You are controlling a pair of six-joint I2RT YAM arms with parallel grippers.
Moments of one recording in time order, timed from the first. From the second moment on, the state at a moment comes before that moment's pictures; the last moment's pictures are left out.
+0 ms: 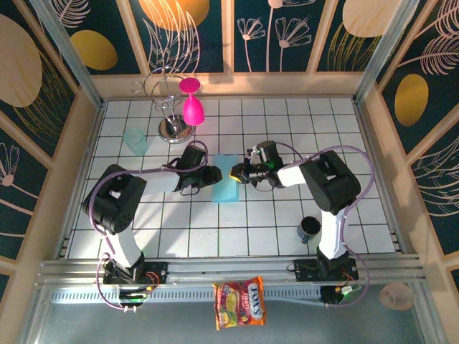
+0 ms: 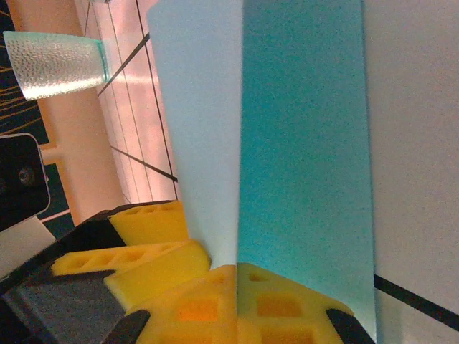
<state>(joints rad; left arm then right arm) -0.54 1.79 0.88 0.00 0.25 -0.78 0.51 1.97 0.90 0.38 -0.71 1.04</state>
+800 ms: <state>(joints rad) -0.55 1.82 0.88 0.01 0.18 -0.82 0.47 1.70 0.84 0.14 -0.47 0.89</state>
